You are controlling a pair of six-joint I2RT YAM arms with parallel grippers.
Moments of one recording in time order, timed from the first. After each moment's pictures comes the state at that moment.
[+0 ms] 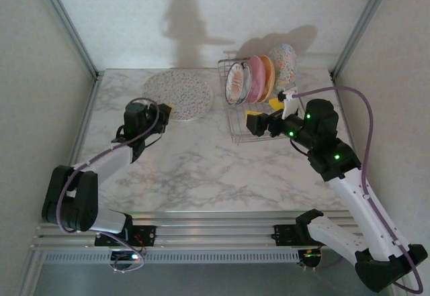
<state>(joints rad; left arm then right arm) -0.18 1.42 0.71 0.35 0.25 -1.39 0.48 0.93 1.11 -0.41 -0.29 0.16</state>
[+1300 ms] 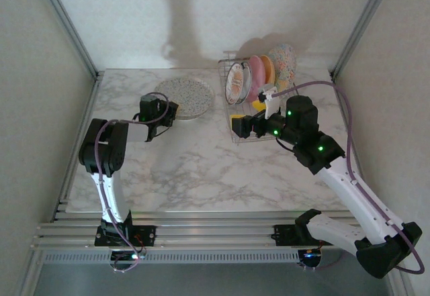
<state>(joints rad) -0.13 2.00 1.02 0.50 0.33 -1.39 0.58 1.03 1.11 -0.36 -0.28 0.15</state>
